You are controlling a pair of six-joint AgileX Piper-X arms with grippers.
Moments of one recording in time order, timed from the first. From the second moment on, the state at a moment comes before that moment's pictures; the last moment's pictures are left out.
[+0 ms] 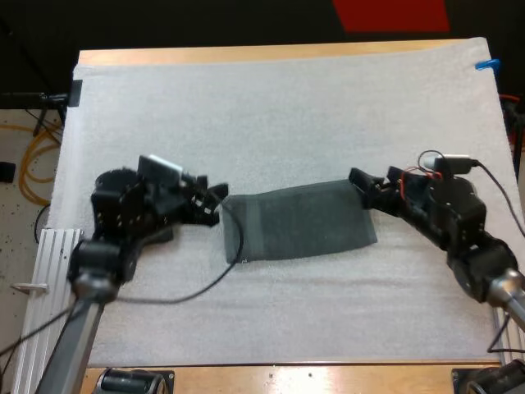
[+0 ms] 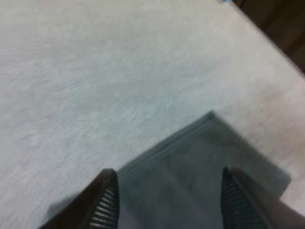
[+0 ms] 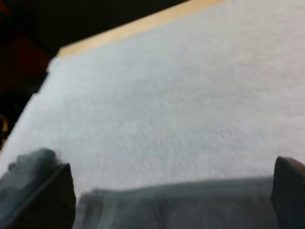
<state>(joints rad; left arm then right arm) -0.10 1.00 -0.68 0.37 0.61 -1.83 0.41 1.11 -0.58 0.00 -0.16 -1.36</state>
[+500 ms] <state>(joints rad) -0.10 0.54 -0.68 0.99 0.56 -1.74 0.41 0.79 -0.58 0.51 -0.16 -1.37</state>
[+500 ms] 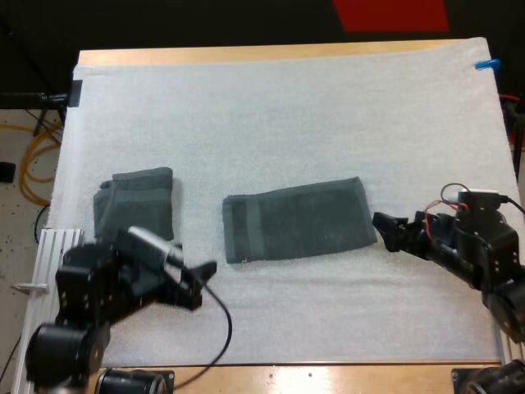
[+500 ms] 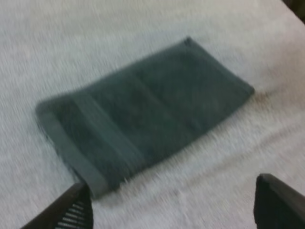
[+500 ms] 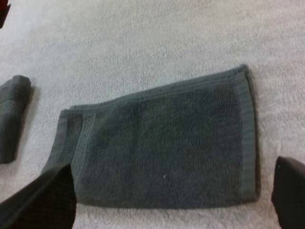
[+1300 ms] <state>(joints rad) -0.10 0.50 -0.68 1.07 0.56 -1.75 0.12 1.37 -0.78 0.56 -0.49 -1.53</state>
